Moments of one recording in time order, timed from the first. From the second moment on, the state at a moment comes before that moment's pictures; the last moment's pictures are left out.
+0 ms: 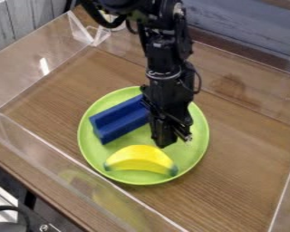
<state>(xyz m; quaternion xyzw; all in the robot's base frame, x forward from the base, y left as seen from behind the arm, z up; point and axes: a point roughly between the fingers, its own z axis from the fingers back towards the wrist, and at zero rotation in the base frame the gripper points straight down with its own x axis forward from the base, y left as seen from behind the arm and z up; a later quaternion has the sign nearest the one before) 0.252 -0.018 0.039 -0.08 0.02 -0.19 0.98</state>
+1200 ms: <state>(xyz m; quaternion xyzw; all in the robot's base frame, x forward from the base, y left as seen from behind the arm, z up) 0.255 -0.016 0.036 -0.08 0.02 -0.20 0.98</state>
